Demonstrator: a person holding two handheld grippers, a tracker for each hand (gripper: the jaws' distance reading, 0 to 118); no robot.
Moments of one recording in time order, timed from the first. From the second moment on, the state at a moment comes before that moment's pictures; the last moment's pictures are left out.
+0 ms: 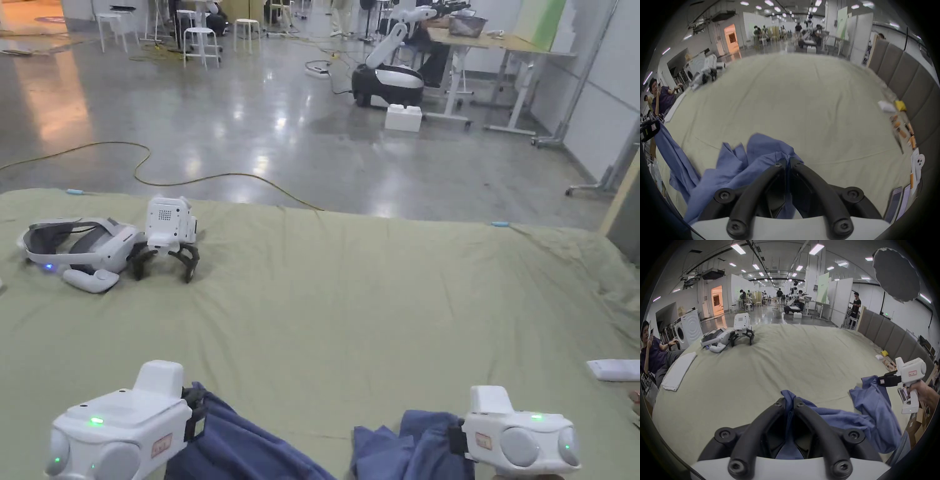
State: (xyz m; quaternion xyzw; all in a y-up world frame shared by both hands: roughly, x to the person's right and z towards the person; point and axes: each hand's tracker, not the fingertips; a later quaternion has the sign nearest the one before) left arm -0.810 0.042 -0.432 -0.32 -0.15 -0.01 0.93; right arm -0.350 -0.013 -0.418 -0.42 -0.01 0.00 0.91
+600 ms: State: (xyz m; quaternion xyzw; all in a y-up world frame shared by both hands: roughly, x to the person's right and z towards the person) left arm -0.919 0.215 -0.417 -0.16 -0.07 0.02 0.98; right arm -0.289 0.225 -0.346 -0.22 -0.12 0.02 0.97
